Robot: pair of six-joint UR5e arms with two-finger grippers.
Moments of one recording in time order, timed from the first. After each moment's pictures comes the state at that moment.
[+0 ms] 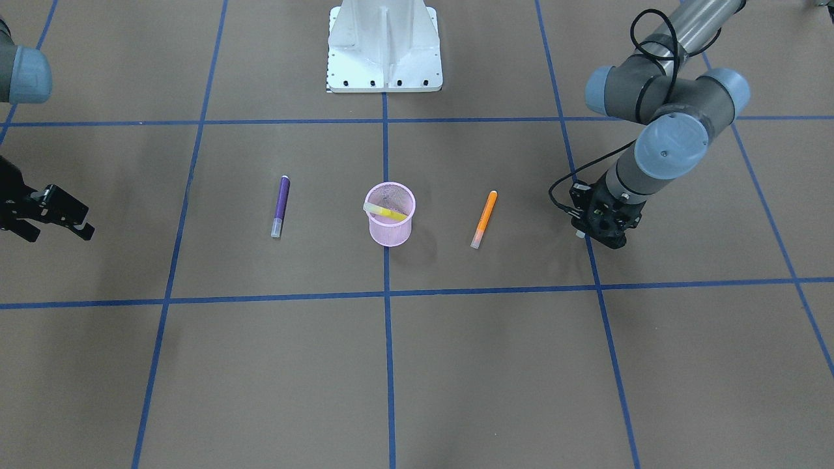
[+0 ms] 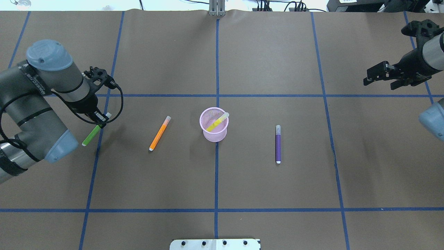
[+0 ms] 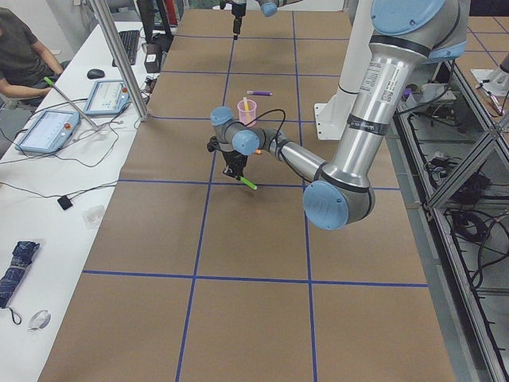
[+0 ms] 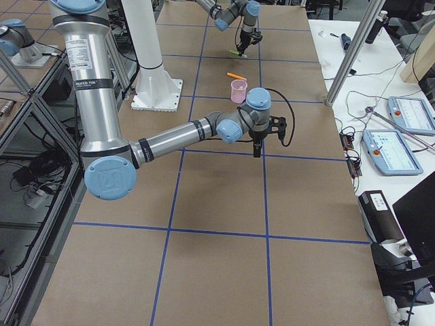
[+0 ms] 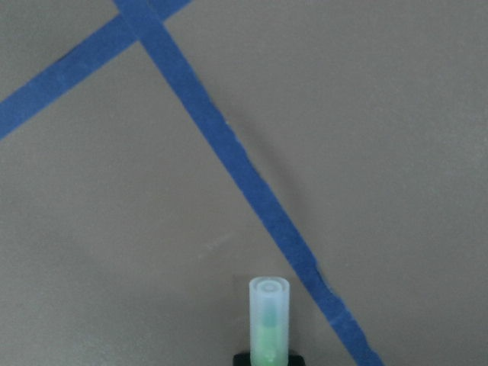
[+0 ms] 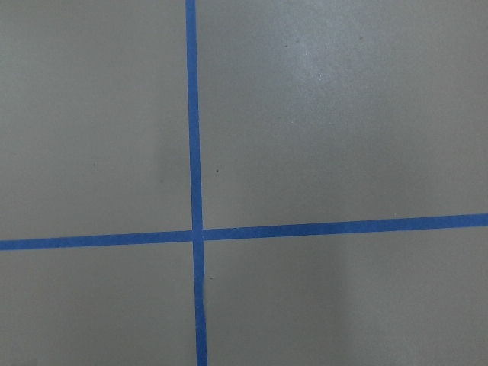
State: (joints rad) left arm -0.82 -1.95 -1.65 -1.62 -2.19 -0.23; right arm 1.12 -1.44 1.78 -1.25 2.27 0.85
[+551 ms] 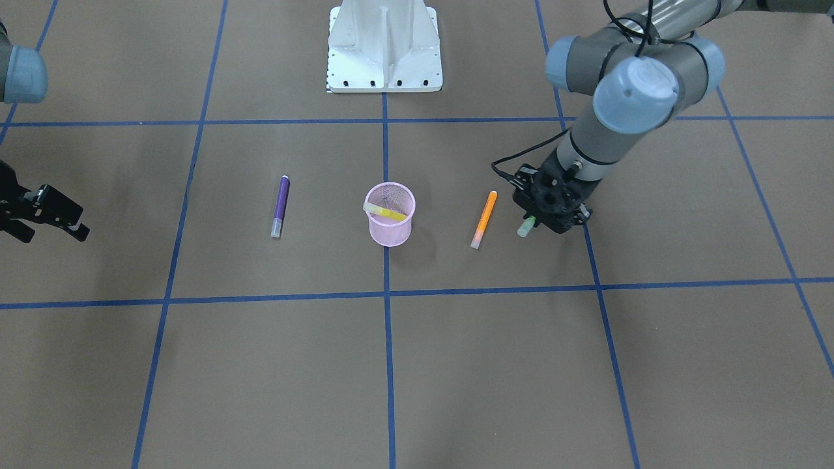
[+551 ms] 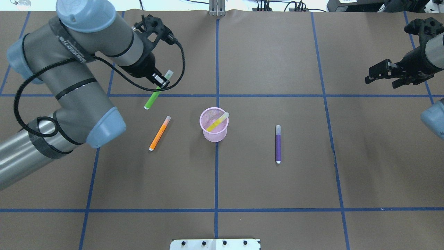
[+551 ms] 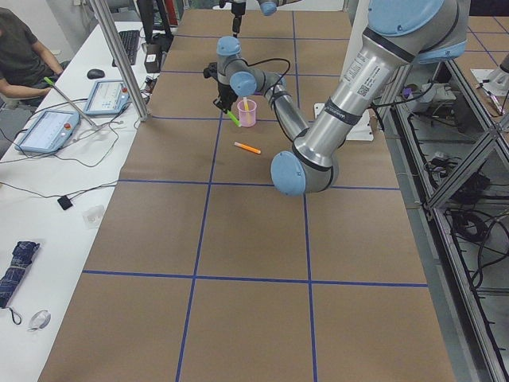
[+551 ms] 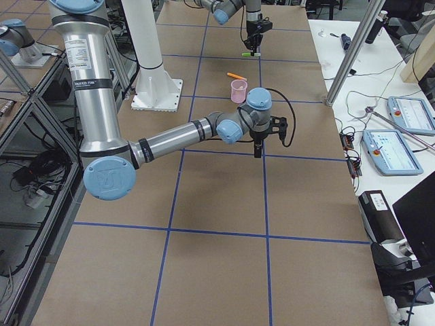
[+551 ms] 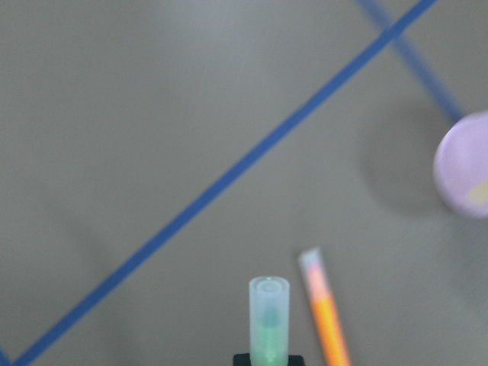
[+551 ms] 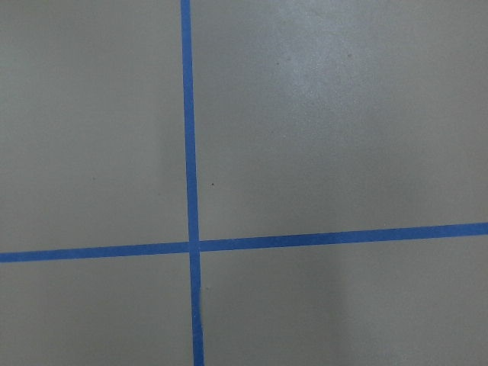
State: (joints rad) left arm -0.76 -2.28 -1.75 -1.62 -2.02 -0.35; right arm 1.13 -1.44 1.78 -1.25 2.27 0.85
